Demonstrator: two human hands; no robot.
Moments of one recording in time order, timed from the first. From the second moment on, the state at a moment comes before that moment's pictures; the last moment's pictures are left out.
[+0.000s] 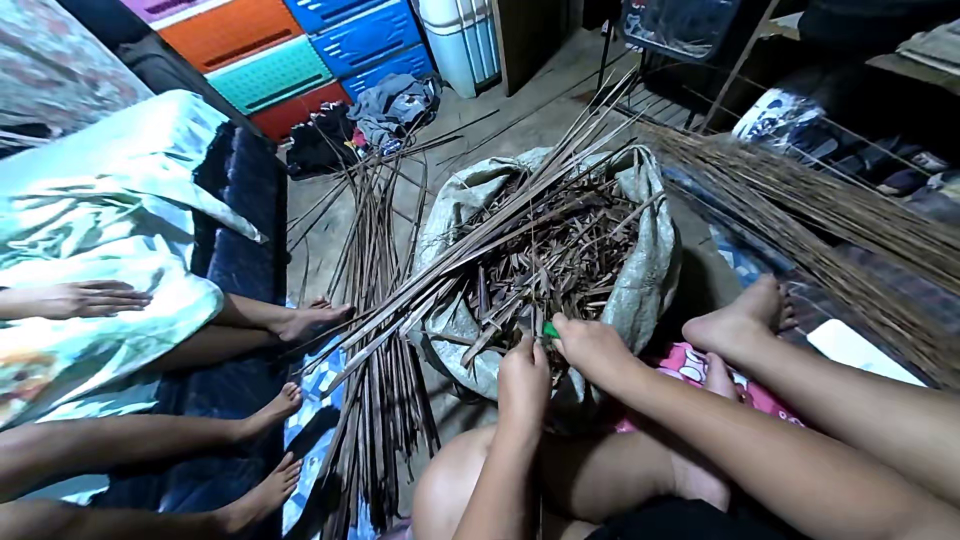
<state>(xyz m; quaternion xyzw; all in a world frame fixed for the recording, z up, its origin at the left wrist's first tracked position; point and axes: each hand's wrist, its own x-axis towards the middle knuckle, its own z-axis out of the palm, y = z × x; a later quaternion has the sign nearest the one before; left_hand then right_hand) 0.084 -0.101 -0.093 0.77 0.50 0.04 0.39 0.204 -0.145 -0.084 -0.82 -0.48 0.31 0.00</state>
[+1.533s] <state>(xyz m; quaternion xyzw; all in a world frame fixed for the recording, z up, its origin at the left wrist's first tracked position) 0.078 -0.103 -0.093 0.73 0.50 0.08 0.45 0.205 -0.181 -0.057 -0.75 -0.51 0.41 0.03</state>
